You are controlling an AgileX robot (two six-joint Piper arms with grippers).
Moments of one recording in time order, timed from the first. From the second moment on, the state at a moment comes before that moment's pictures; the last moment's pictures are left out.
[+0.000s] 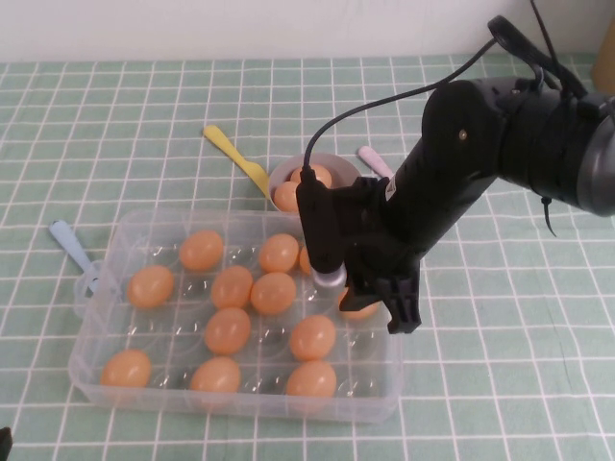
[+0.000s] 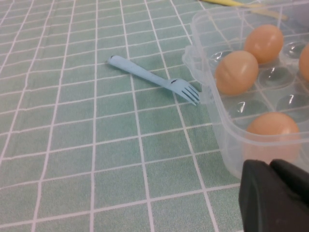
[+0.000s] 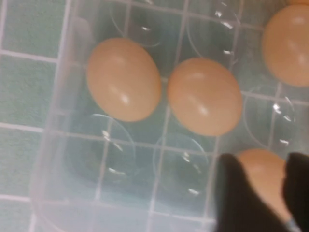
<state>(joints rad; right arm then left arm) 0.65 1.84 -1.50 0.29 0.99 -1.23 -0.09 -0.01 0.03 -0.09 0.37 0.17</state>
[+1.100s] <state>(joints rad) 0.60 1.99 -1.56 0.26 0.96 -1.31 -0.09 -0.01 0.03 -0.09 0.37 0.17</state>
